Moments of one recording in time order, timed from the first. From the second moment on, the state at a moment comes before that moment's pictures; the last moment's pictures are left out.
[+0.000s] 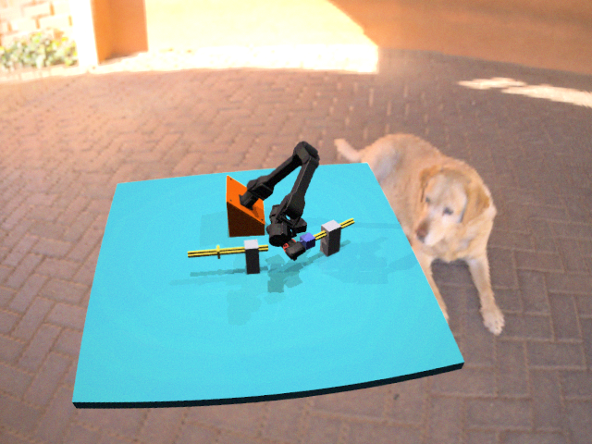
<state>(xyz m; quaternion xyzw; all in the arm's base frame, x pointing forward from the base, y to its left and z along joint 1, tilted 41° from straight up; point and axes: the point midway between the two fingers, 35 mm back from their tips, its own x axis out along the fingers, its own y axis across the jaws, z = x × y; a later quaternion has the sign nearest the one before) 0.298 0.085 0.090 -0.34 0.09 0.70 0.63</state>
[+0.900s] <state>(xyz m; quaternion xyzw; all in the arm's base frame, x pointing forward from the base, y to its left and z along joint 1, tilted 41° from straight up) 0.295 0.075 0.106 -0.45 0.20 0.64 0.59</state>
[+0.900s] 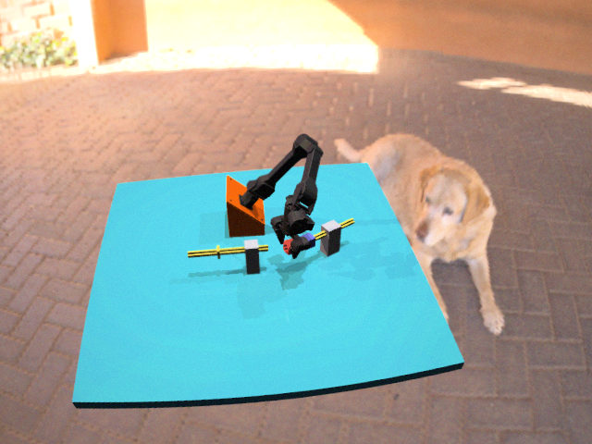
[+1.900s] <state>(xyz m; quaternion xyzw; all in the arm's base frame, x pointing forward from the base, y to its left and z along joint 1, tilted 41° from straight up) 0.298 0.035 0.147 -0.32 0.37 0.53 0.69</state>
